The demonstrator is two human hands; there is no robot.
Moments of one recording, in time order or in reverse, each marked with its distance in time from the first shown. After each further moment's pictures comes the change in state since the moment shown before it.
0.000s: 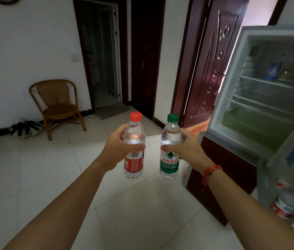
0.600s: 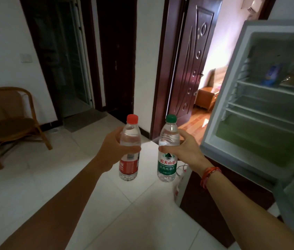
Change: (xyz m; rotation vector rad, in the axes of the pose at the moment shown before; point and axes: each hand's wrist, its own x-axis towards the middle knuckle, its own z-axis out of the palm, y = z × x) left_hand 0.313 -0.065 0.003 0.103 -0.157 0.101; right_hand 0.264 0.022 -0.009 0.005 0.169 0.039
